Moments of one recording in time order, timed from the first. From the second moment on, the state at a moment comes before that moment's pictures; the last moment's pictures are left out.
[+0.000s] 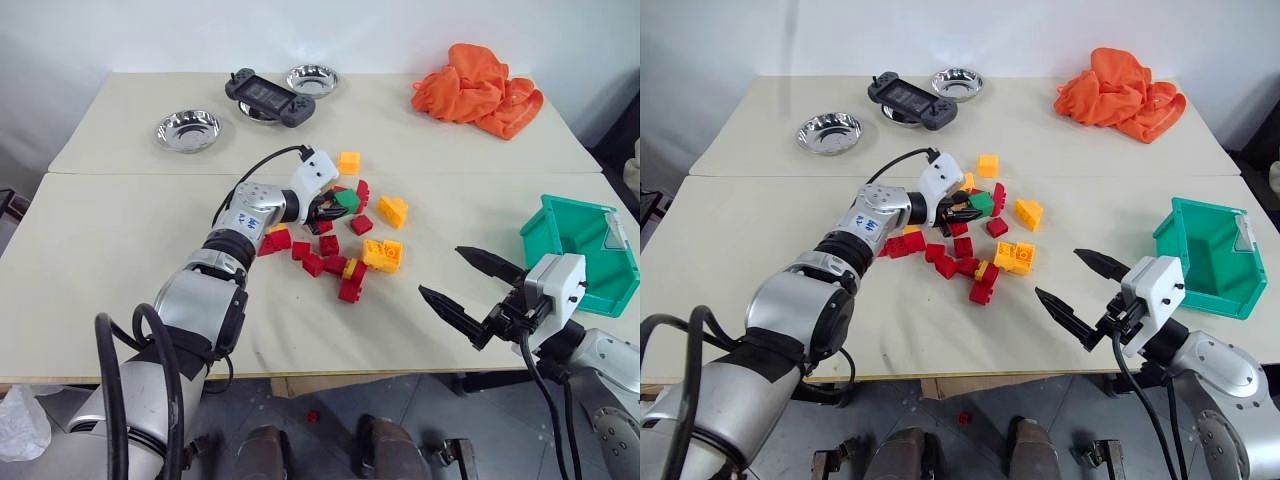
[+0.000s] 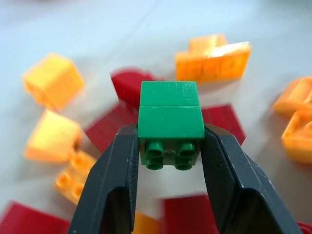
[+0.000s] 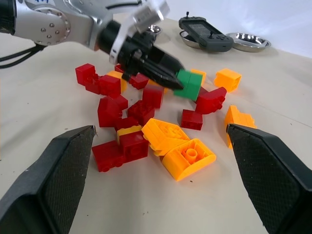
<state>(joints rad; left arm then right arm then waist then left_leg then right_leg) -1.34 0.19 -0.05 1.35 0.14 -0.21 -0.82 0.13 -0.62 -0.33 -0.66 0.63 0.39 0.67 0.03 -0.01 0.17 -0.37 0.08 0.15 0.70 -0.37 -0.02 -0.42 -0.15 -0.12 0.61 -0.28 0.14</state>
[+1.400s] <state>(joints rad) -1.07 0.20 0.07 0.99 -0.16 -0.41 -1.41 0.25 -0.87 -0.51 -0.64 0.66 0.54 0.70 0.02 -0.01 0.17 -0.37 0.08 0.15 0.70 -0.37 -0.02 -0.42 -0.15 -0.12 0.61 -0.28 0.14</state>
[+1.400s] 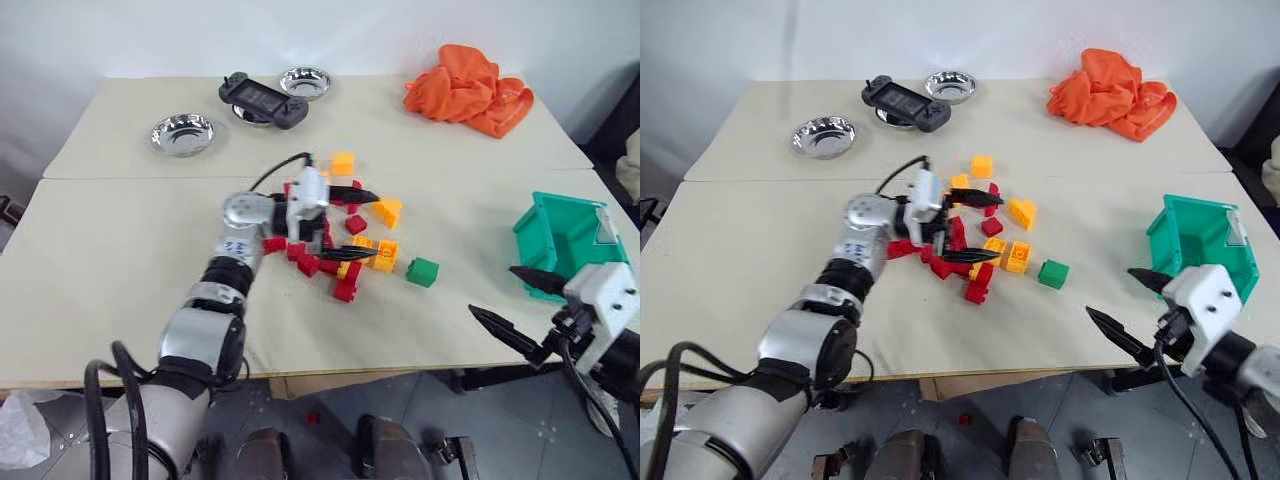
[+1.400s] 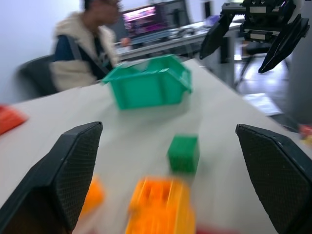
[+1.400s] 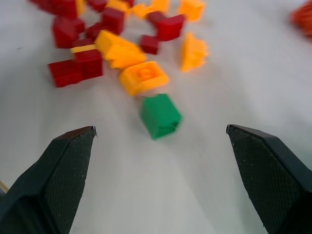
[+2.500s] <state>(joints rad) -0.32 0.53 0.10 0.03 -0.41 0.12 -1.18 -0.46 -0.84 0.09 0.12 0.24 0.35 1.10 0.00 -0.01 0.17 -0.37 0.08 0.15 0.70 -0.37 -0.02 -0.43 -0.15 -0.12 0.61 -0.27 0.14</state>
